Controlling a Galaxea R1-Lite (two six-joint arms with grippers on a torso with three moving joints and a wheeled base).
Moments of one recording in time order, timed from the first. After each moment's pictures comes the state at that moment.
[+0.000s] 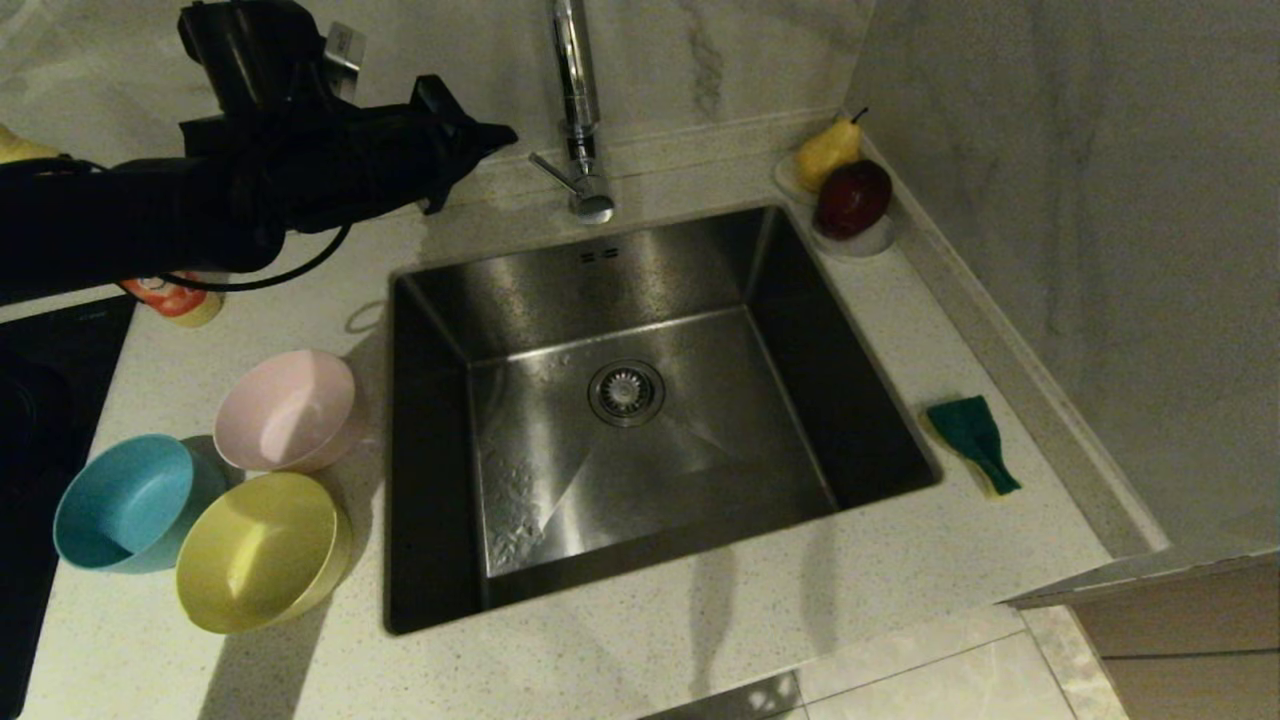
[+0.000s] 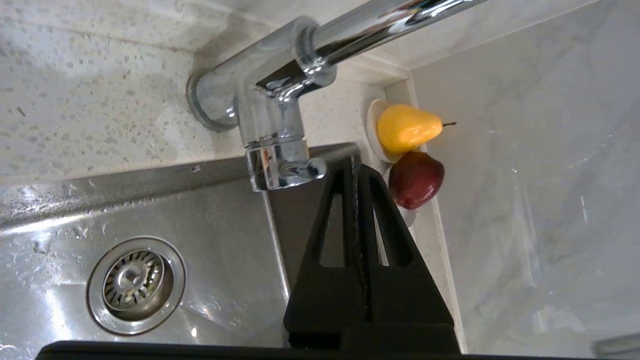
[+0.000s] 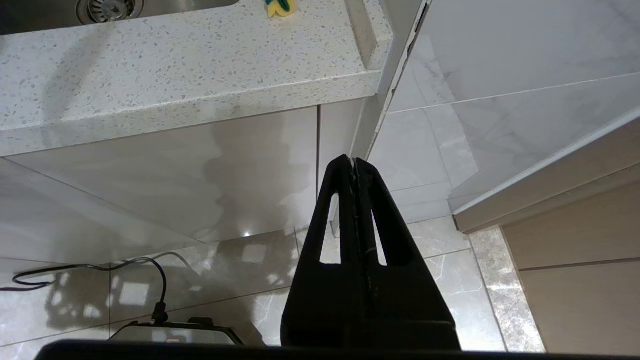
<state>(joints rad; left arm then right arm) -0.17 2.04 -1.93 -0.25 -0.43 -0.71 -0.01 0.00 0.00 0.00 0.00 0.00</state>
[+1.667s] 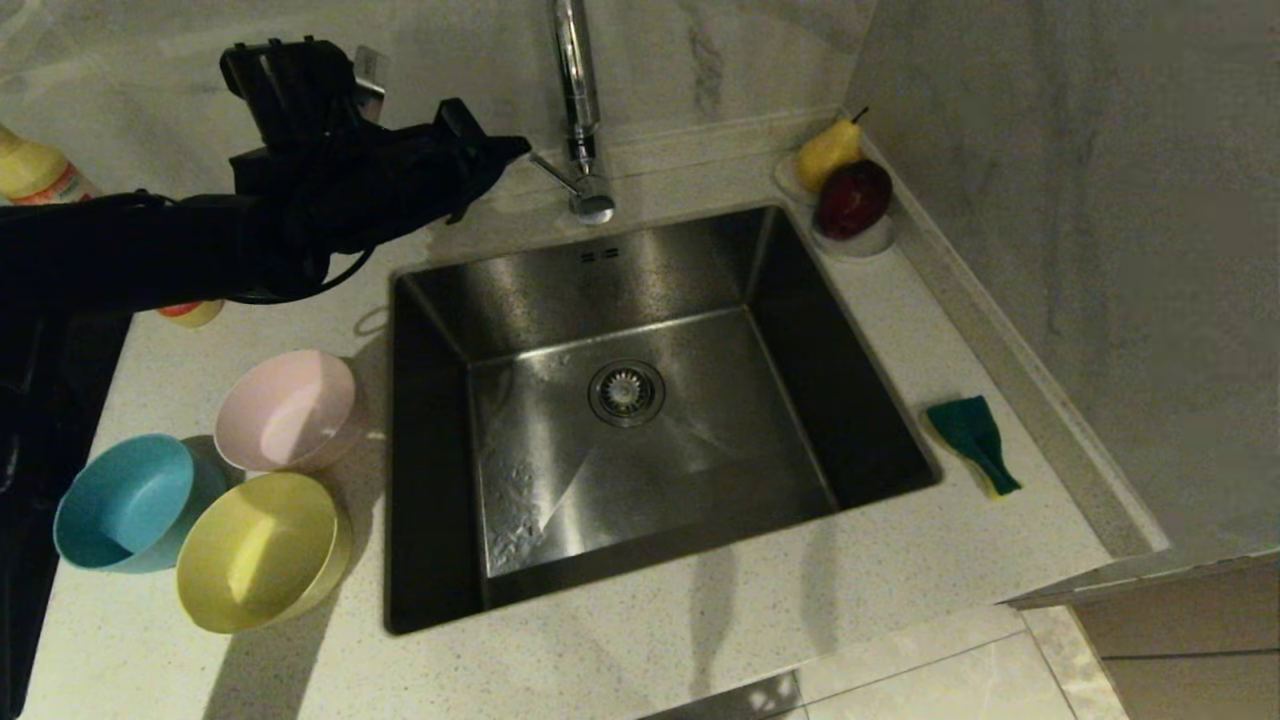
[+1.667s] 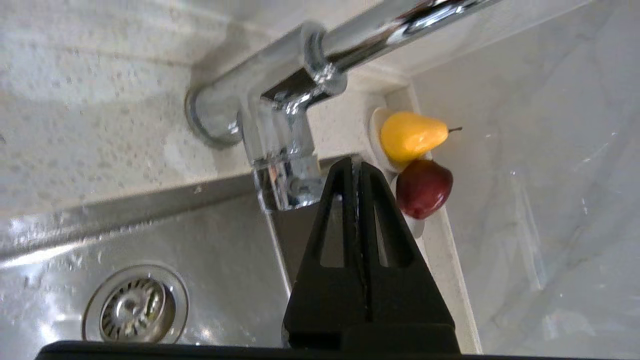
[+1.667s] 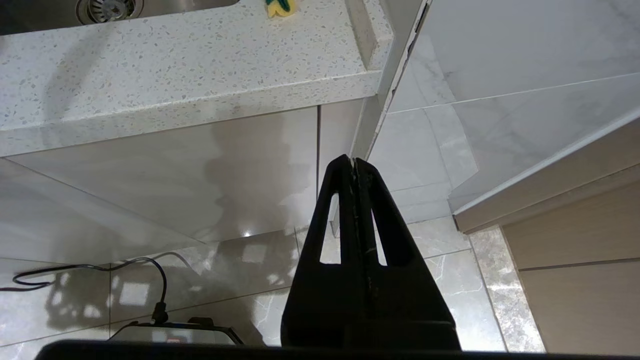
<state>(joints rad) -0.18 2.11 -1.94 -0.38 -0.43 -0.71 -0.01 0.00 0.00 0.00 0.00 0.00</state>
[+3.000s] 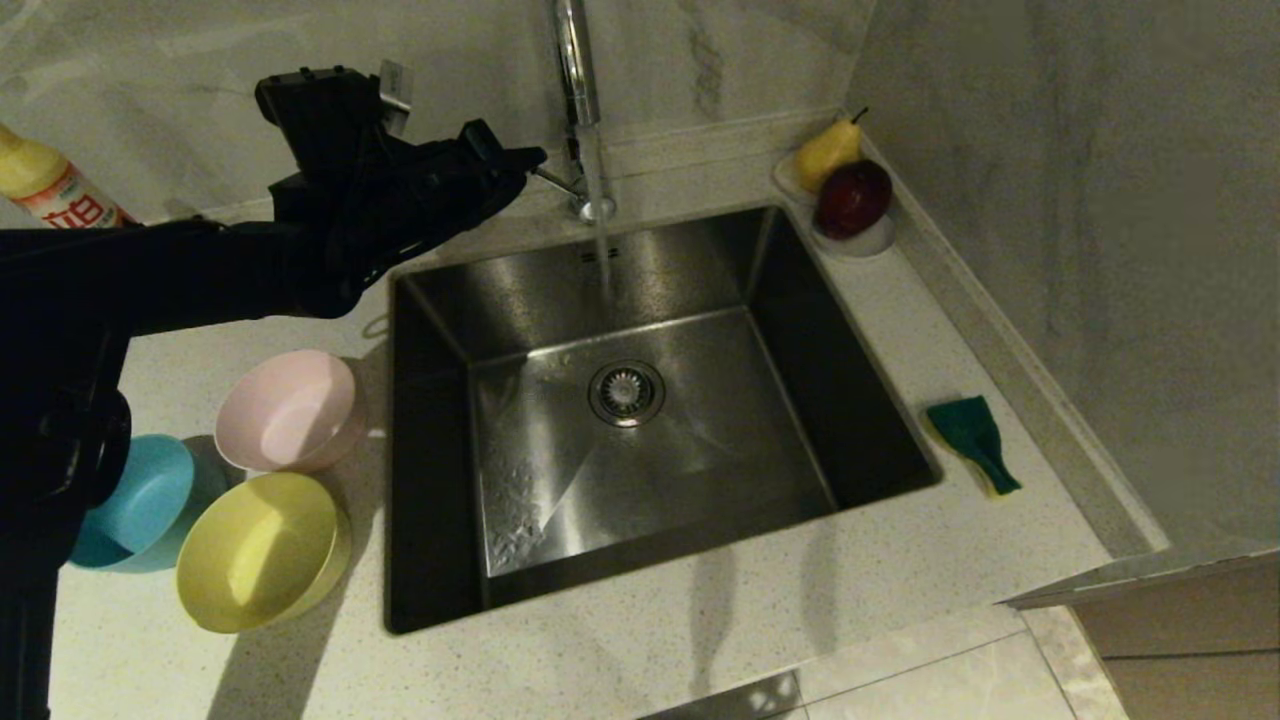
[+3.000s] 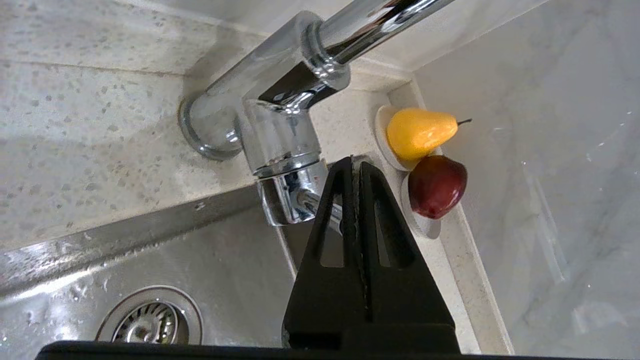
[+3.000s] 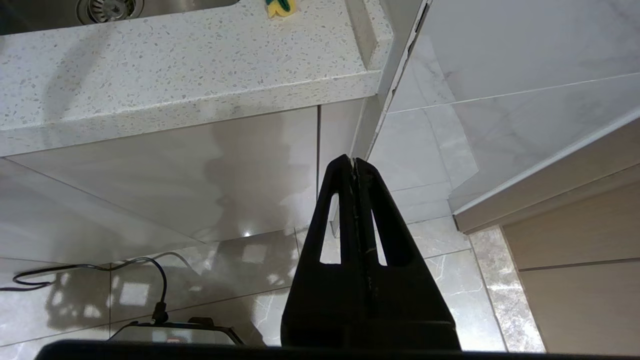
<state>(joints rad) -0.20 2.17 -1.94 -0.47 -0.43 -0.64 -0.01 0.00 0.00 0.00 0.00 0.00</state>
